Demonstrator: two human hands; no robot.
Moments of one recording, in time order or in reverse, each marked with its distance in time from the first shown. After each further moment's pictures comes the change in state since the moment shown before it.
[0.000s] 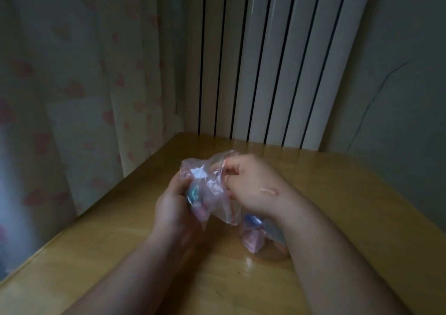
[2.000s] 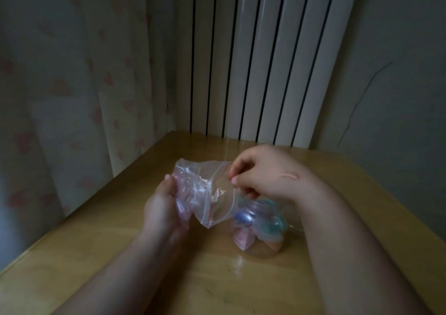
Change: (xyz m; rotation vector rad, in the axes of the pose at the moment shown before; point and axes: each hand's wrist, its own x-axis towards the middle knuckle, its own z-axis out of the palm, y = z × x) left_hand 0.008 -0.002 -0.005 0.034 0.168 0.017; right_hand -0.008 0.013 -0.042 -0.018 -0.061 0.118
